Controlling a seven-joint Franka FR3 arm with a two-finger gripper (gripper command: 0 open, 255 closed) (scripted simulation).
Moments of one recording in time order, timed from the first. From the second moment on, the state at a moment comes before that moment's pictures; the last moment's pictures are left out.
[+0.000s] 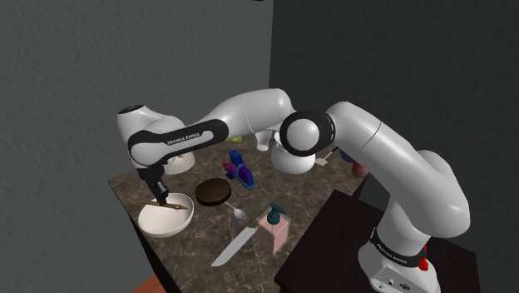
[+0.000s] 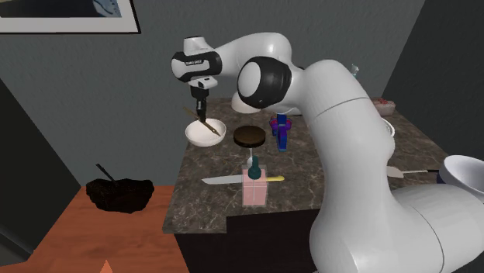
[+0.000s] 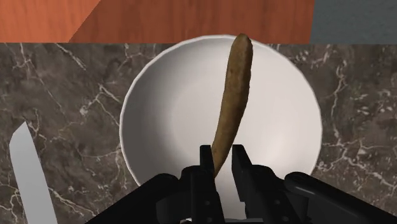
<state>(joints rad) 0.20 1.08 0.49 -0.88 -0.40 1.82 2.21</state>
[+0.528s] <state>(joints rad) 0.21 1.14 0.49 -0.88 -0.41 1.89 2.21</state>
